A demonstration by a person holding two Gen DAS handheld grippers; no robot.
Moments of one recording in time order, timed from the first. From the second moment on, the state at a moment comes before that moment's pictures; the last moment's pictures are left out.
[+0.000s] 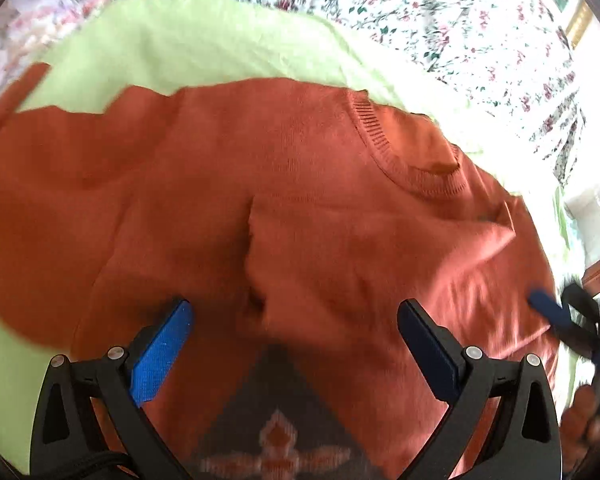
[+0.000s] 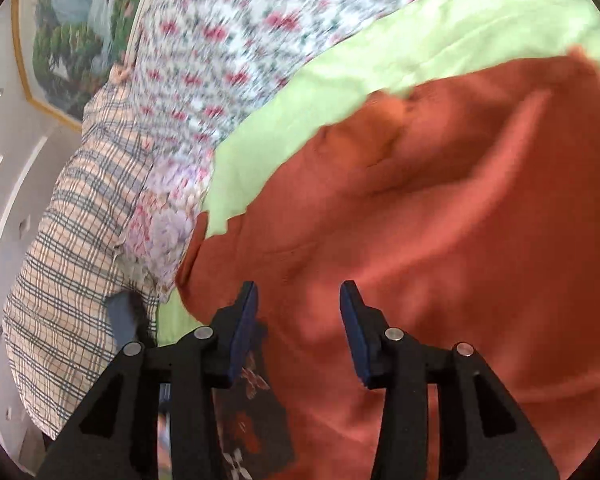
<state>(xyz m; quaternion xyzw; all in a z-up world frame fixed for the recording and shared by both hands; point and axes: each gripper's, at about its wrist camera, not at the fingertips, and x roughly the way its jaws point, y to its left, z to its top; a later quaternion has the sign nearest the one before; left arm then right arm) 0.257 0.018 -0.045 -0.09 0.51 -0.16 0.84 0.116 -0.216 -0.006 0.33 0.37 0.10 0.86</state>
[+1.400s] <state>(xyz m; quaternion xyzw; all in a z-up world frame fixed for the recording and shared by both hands) 0.274 0.031 -0.030 -0.07 0.43 -0.09 0.90 0.105 -0.379 -0.011 0.22 0.40 -0.15 0.88</state>
